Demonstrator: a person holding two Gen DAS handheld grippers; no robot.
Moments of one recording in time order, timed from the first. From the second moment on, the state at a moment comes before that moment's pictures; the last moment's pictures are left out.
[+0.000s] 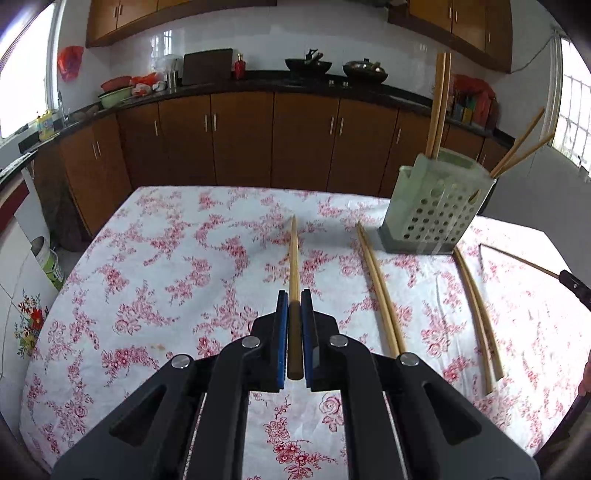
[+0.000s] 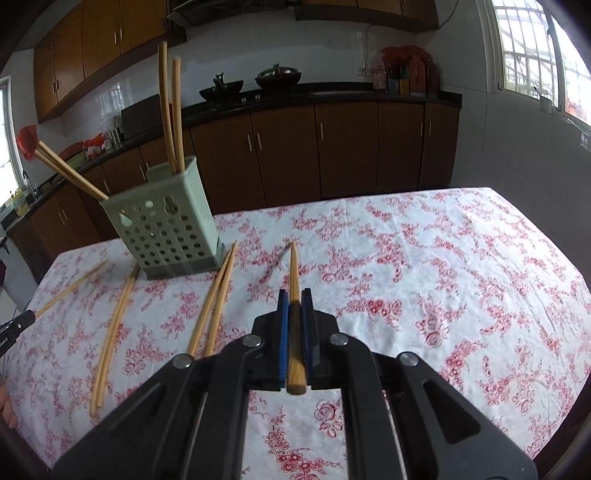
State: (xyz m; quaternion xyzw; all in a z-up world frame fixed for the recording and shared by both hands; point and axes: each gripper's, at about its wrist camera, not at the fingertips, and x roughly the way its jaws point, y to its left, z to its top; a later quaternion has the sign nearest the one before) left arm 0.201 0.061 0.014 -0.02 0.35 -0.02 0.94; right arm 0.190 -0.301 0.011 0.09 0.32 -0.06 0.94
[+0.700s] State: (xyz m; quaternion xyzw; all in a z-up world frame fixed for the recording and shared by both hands) left arm 0.198 0.062 0.108 -0.05 0.23 -0.03 0.97; right arm 0.186 -0.303 0.083 0.10 0.22 -0.04 0.97
